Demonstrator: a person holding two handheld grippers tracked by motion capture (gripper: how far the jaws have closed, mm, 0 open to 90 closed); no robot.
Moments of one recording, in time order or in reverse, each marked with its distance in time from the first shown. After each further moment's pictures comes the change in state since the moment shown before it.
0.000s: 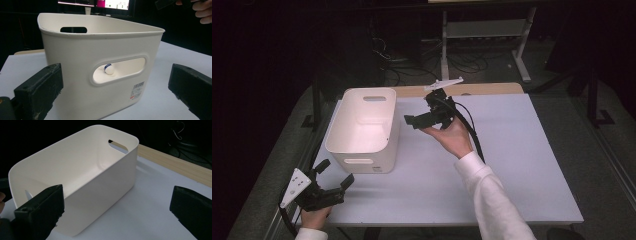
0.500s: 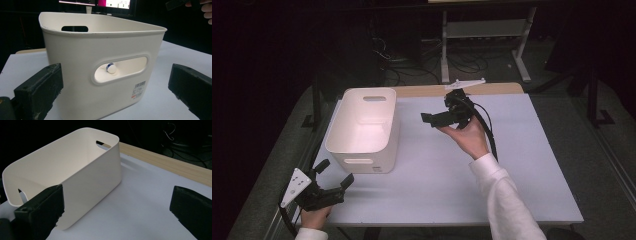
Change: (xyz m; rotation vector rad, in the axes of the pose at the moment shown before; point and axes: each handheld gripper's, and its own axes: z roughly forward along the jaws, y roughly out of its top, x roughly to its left) left arm 0.000 0.000 0.001 0.005 0.007 0.003; right arm -0.030 -0.015 -0.028 -0.034 -0.008 0.054
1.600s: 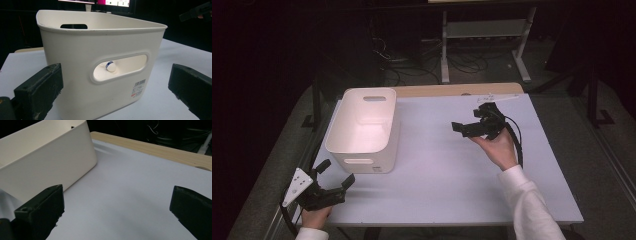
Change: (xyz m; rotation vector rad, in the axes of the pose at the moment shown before) left arm -0.001 -0.001 0.002 0.017 0.000 0.003; right arm -0.055 -0.054 -0.039 -0.011 -0.071 0.034
